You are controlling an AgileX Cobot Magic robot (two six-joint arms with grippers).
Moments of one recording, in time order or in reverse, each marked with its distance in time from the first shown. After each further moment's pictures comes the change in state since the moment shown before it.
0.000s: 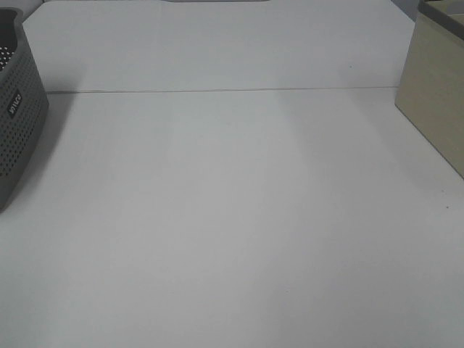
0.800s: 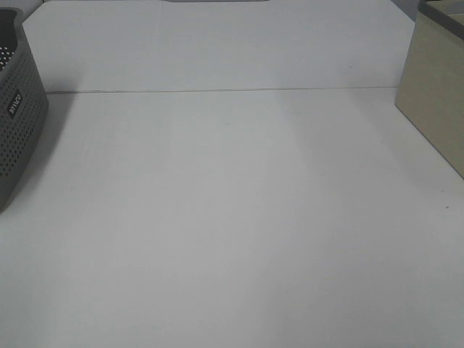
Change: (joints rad) left arm 0.000 -0.008 0.000 0.000 0.000 0.000; right arm 0.000 0.000 0.000 0.000 0.000 0.000
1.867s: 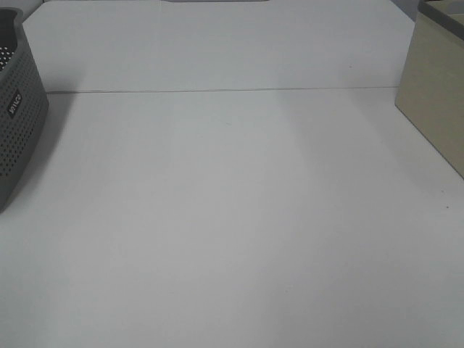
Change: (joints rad) left arm 0.000 0.000 0.000 0.000 0.000 0.000; right arm 0.000 0.000 0.000 0.000 0.000 0.000
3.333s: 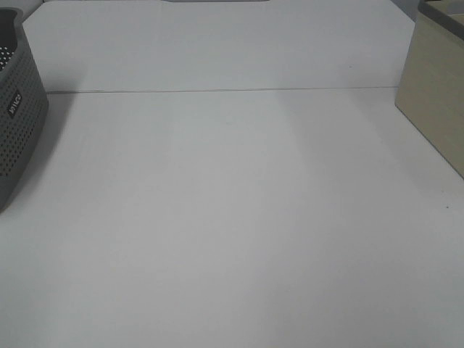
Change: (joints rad) left arm 0.000 0.000 0.000 0.000 0.000 0.000; right arm 0.000 0.000 0.000 0.015 -0.001 0.001
